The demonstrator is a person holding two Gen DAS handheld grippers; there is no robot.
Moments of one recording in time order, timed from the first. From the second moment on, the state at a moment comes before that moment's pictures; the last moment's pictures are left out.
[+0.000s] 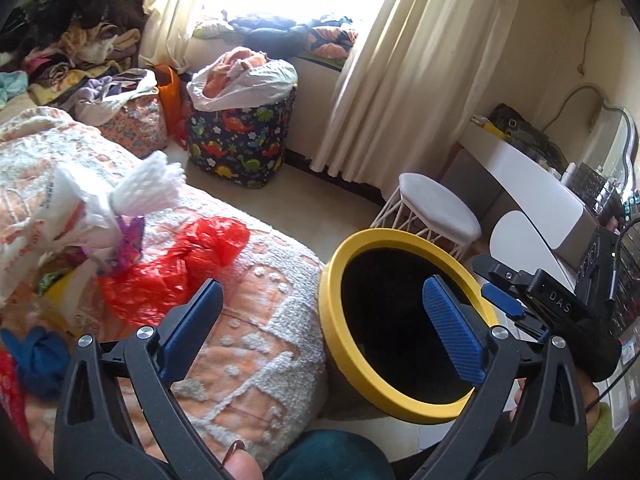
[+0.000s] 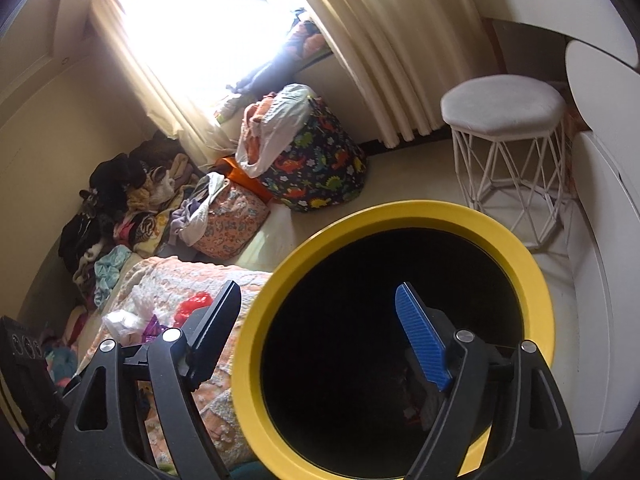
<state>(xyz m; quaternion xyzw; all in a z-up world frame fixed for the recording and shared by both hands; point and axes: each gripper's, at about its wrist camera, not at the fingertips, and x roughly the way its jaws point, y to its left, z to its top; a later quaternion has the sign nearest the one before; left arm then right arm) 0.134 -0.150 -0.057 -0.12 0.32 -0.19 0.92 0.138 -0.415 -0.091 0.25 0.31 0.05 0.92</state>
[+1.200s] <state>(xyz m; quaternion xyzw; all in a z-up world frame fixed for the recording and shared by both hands) 0.120 -0.009 -0.046 -0.21 0.28 -0.06 0.93 0.124 -0.311 -0.058 0.16 0.29 0.16 0.93</state>
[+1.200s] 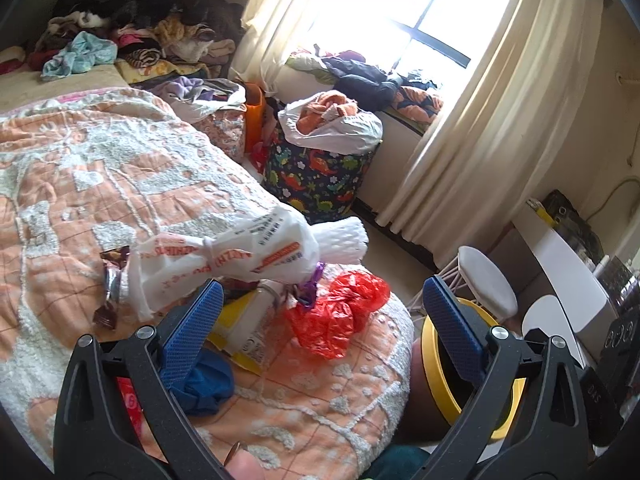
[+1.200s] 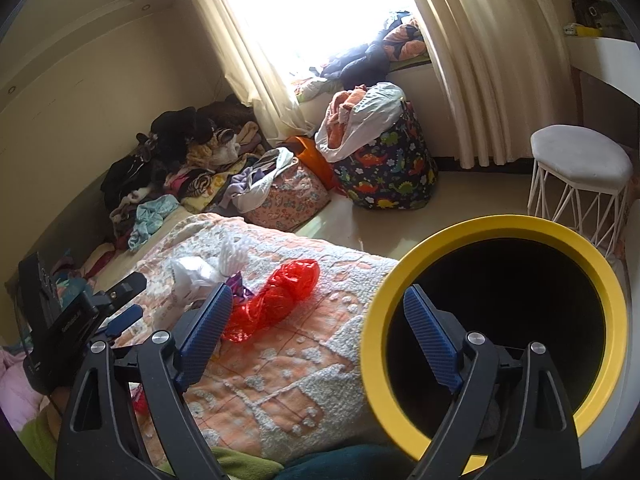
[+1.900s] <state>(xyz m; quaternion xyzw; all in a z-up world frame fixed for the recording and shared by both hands) 0.135 0.077 -0.084 -0.32 0.30 -0.01 0.90 0.173 -0.224 -0.048 0.13 0.32 0.22 0.91</state>
